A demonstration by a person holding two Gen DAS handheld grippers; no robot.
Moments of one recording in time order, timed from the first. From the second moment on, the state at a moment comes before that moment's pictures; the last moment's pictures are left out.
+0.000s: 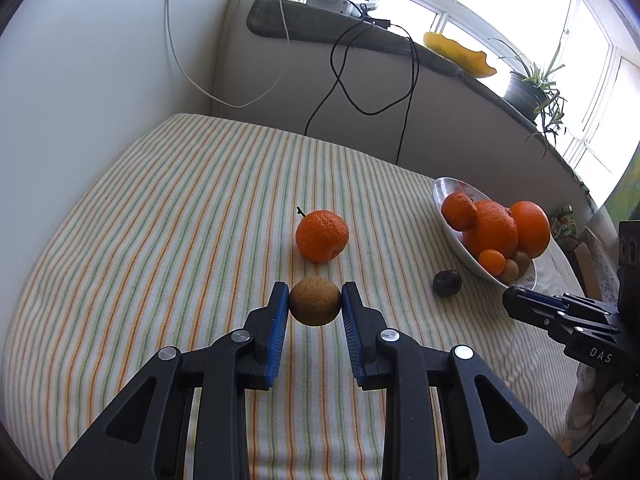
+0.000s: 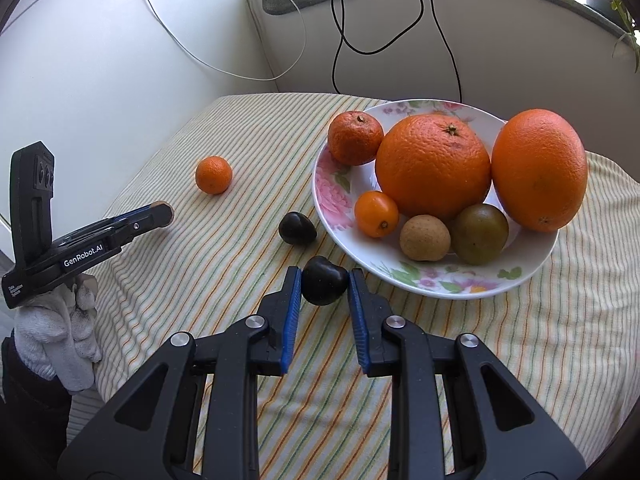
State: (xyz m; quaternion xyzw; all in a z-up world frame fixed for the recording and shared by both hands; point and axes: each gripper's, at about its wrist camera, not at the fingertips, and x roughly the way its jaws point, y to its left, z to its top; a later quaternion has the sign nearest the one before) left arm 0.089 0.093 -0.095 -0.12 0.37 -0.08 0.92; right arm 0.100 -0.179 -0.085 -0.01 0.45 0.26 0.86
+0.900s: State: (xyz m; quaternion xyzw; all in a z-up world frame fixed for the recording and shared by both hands) left arm 0.108 0.014 -0.061 -0.10 0.34 -0.17 0.92; right arm 0.107 -0.230 -0.019 0.01 0.38 0.25 0.89
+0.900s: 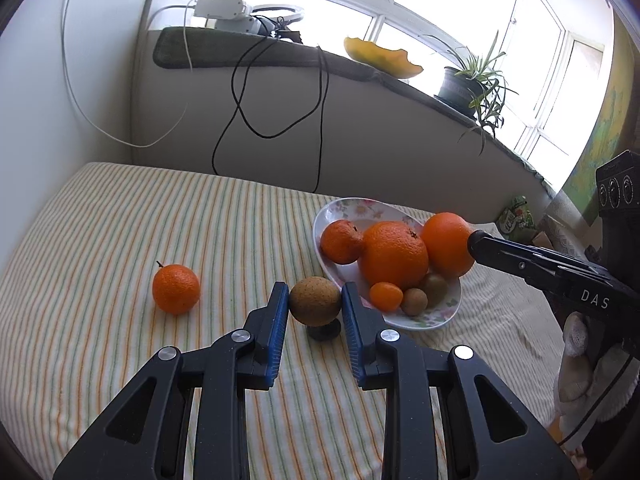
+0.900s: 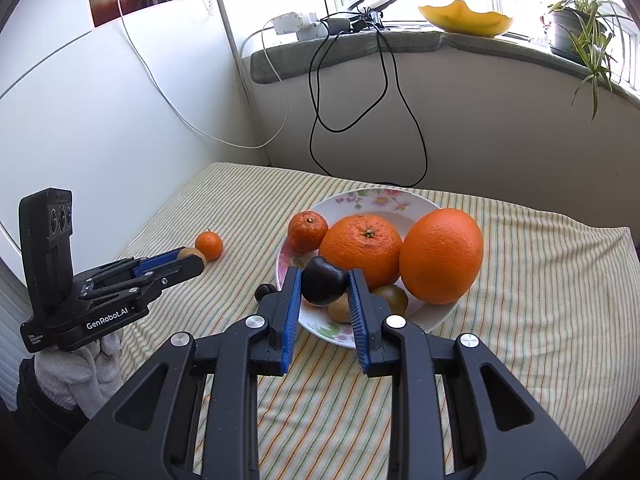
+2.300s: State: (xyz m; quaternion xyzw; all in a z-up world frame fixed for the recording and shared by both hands) left arm 0.138 -0.038 -0.066 -0.08 0.34 -0.20 0.91; right arm 0.195 -0.224 -0.032 -0.02 0.39 0.21 0.90
